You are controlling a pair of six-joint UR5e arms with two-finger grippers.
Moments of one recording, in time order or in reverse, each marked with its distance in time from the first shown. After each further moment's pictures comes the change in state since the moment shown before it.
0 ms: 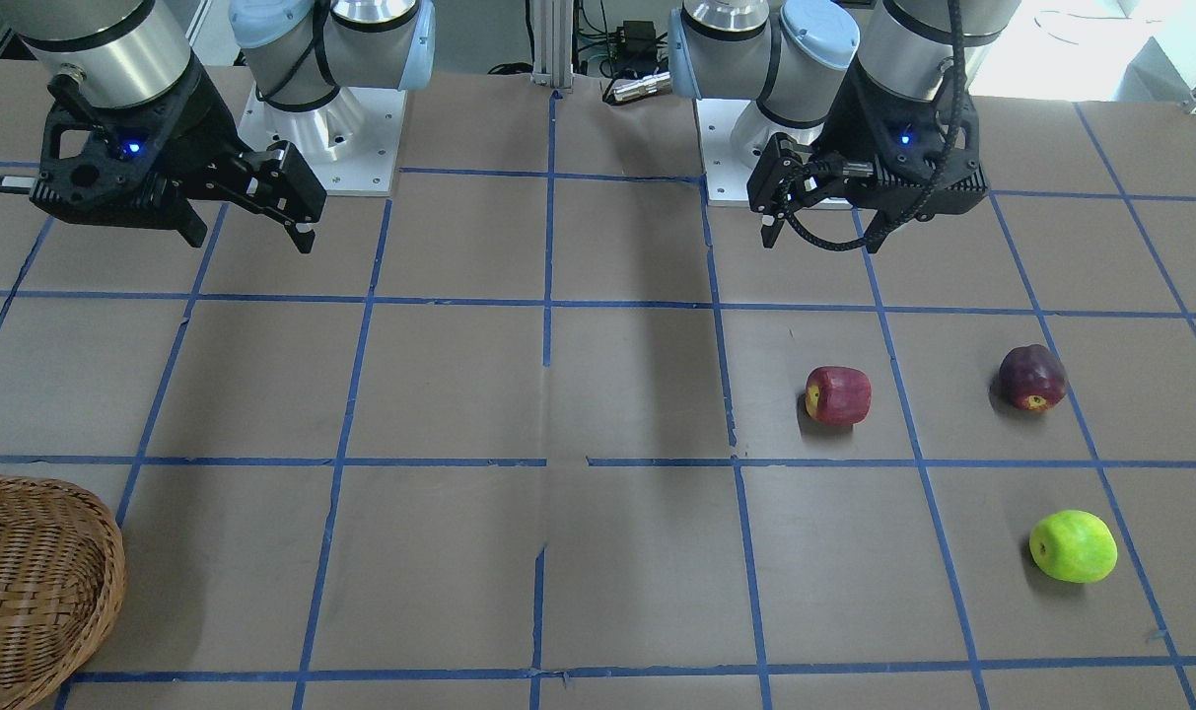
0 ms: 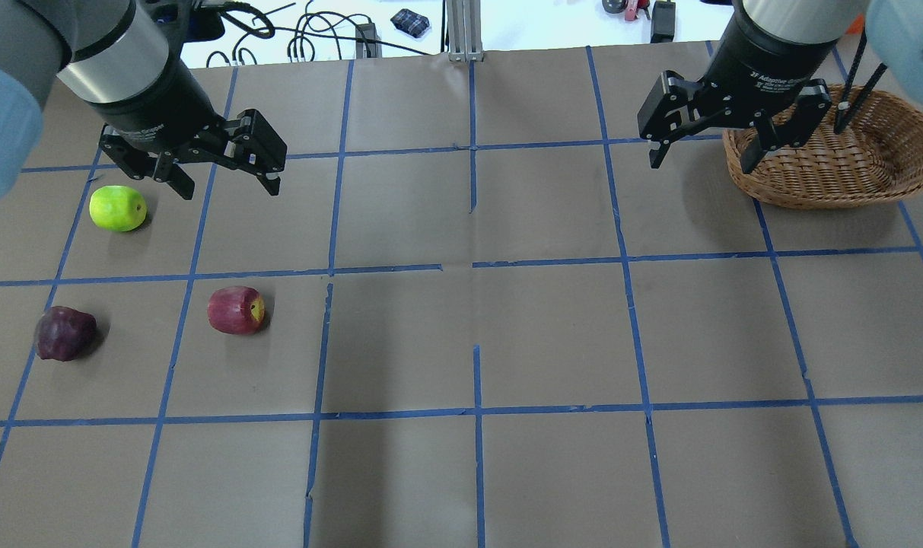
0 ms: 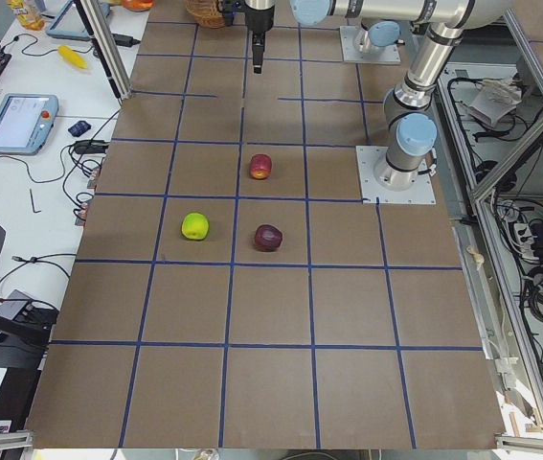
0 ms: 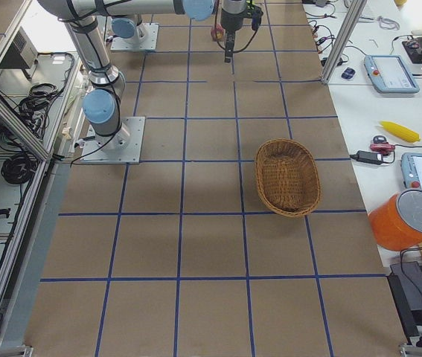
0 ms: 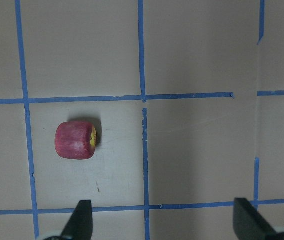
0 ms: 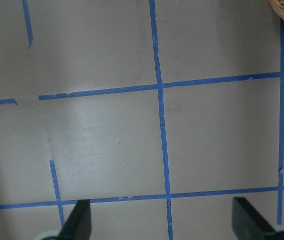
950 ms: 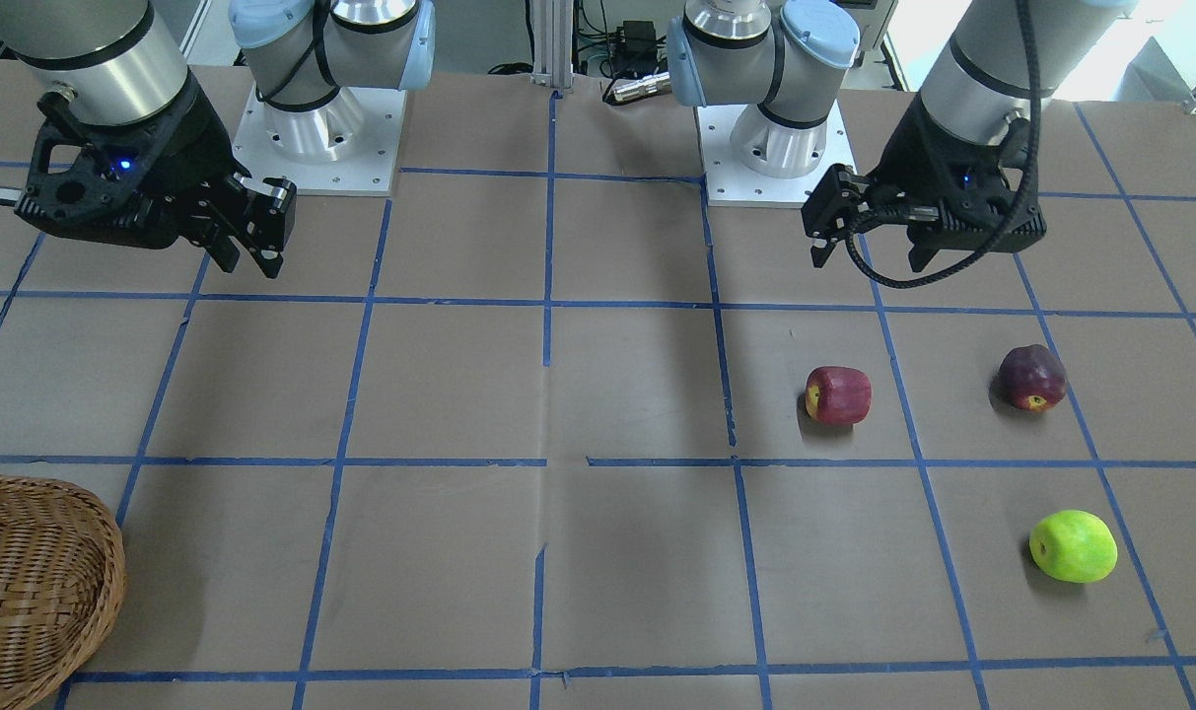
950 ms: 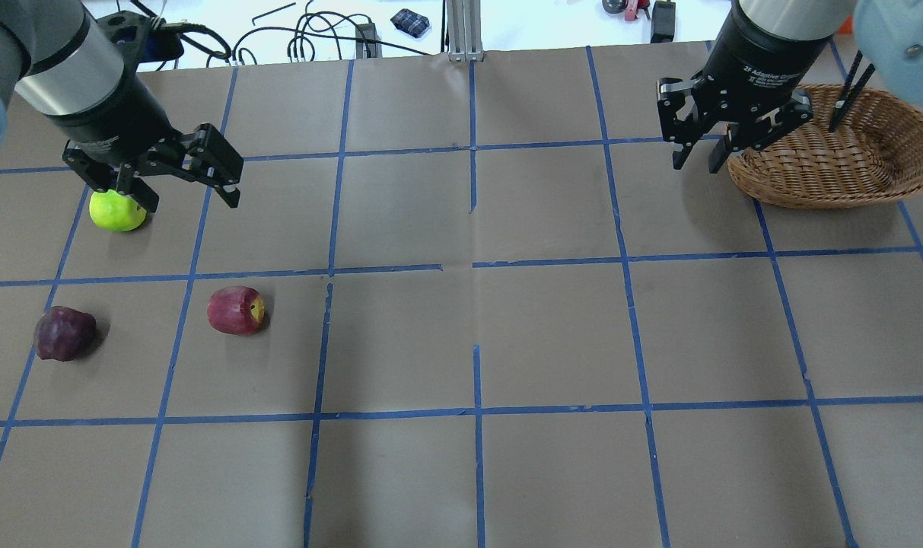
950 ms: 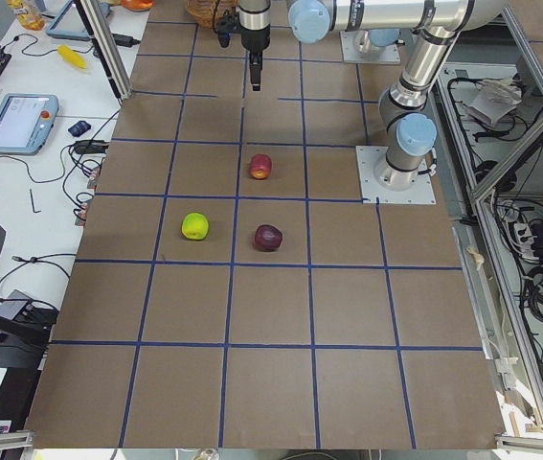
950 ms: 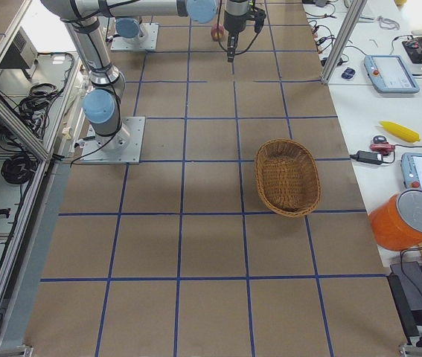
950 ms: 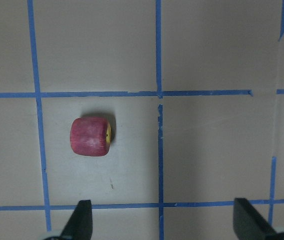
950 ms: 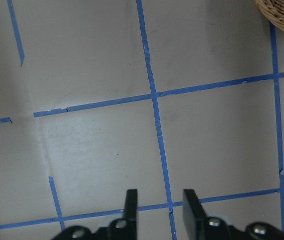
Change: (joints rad) left arm 0.148 -0.008 -0.055 -0.014 0.000 0.153; right arm 0.000 0.019 -0.001 -0.036 -0.016 0.061
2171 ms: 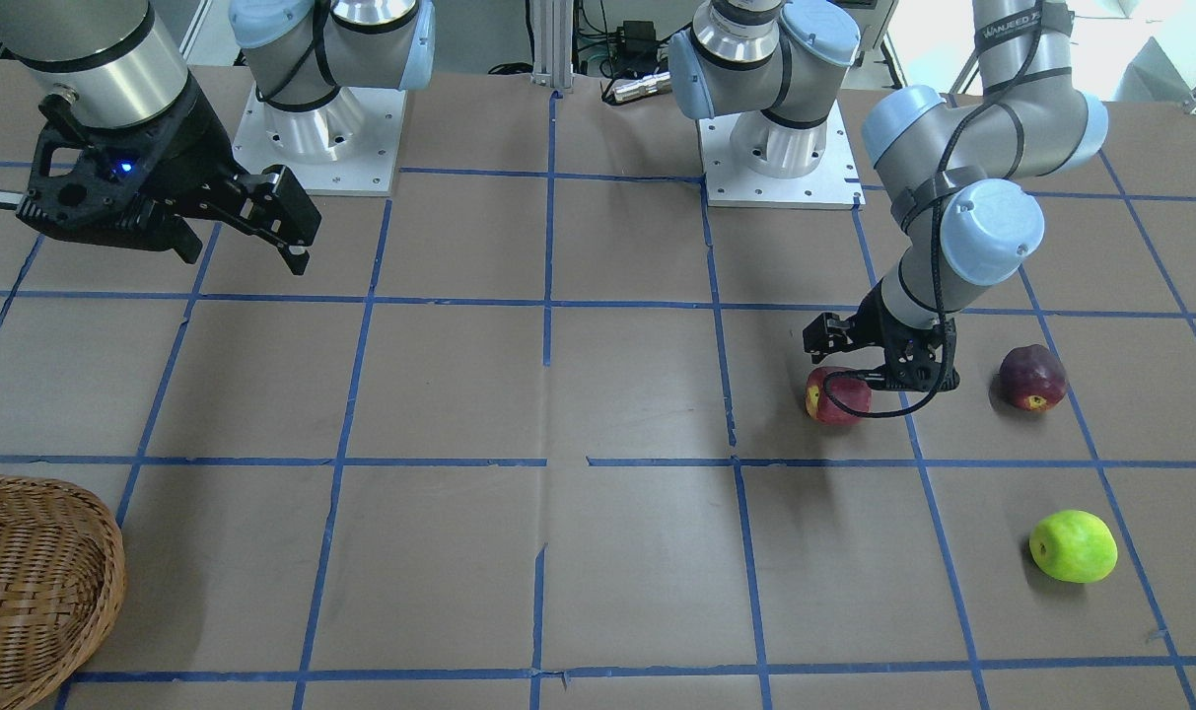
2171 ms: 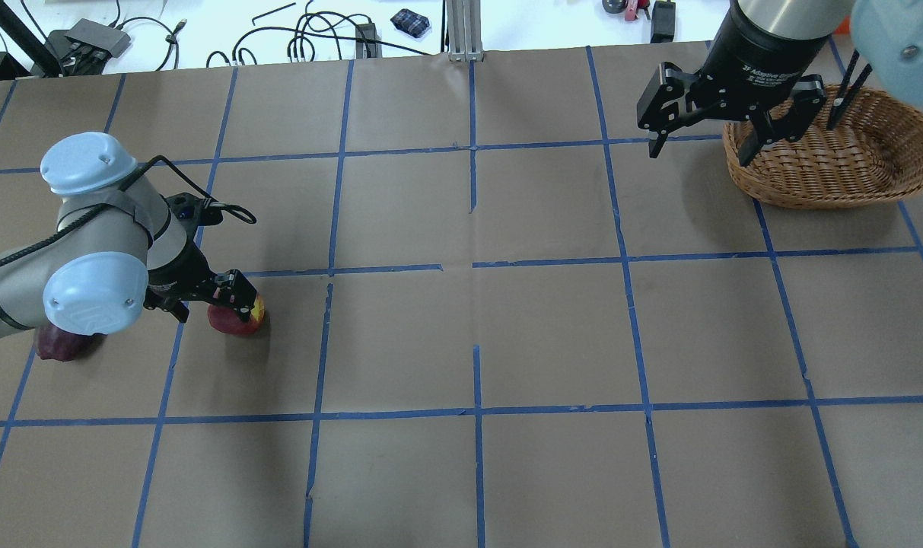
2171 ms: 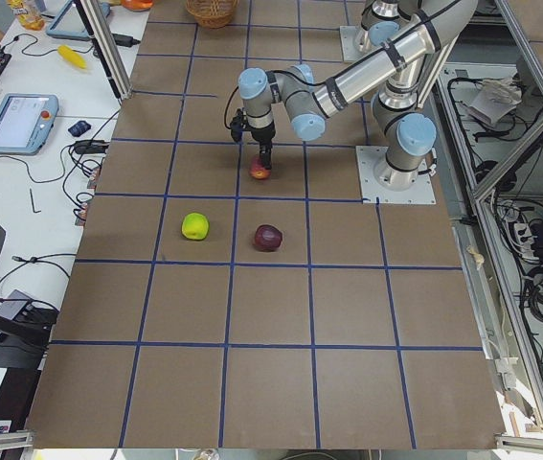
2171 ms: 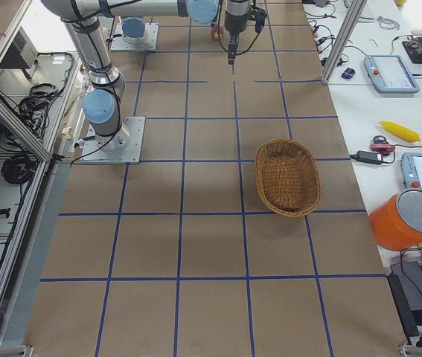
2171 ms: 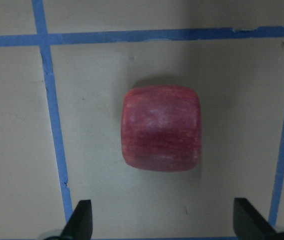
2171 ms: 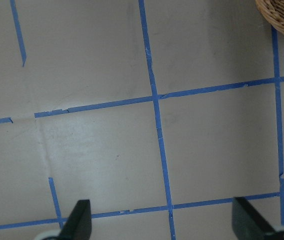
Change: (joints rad) left arm 0.112 -0.182 -0.453 0.538 0.092 0.107; right arm 0.001 0.002 0.000 -0.007 0.002 -0.006
